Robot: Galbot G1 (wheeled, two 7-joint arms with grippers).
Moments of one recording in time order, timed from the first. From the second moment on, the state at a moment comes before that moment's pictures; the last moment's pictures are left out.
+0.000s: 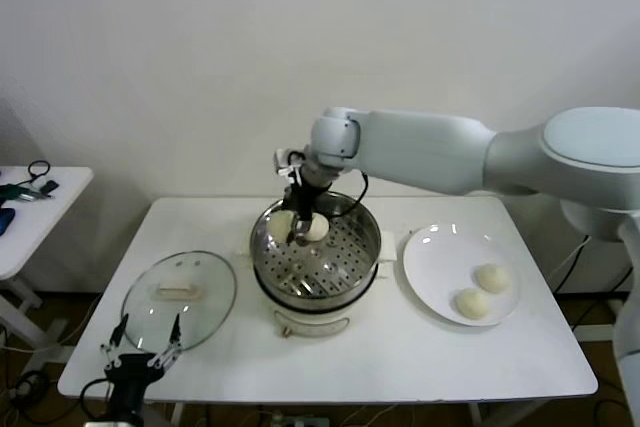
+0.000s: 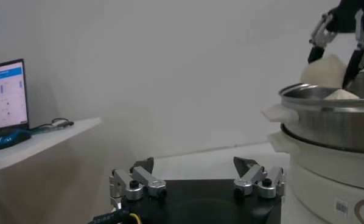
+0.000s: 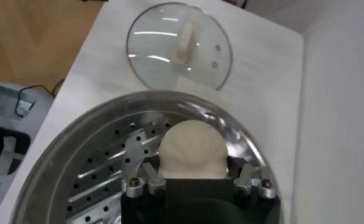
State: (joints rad) left arm 1.79 -1.46 -0.76 -2.06 -0.05 -0.09 0.00; right arm 0.65 1.39 -1.51 1.13 0.83 -0.38 -0.85
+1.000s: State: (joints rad) left arm 1.80 -1.45 -0.76 -2.05 -0.06 -0.09 0.00; right arm 0.62 1.42 -1.54 1.10 0.80 -0.36 -0.88
